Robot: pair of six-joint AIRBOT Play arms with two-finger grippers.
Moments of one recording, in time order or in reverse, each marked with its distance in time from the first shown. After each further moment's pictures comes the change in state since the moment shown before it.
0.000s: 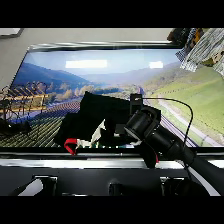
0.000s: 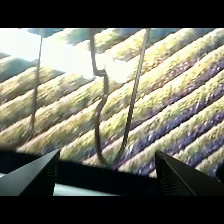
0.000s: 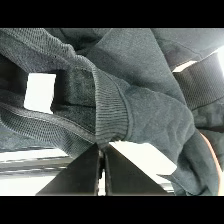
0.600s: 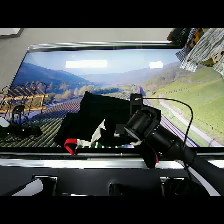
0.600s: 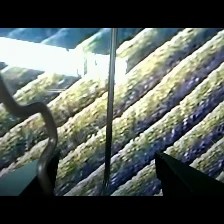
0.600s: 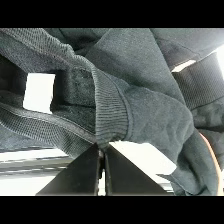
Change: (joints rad) left arm -0.052 -0.109 -0.110 -0.031 0.173 0.079; right arm 0.000 0.000 0.000 -0.001 0.002 0.000
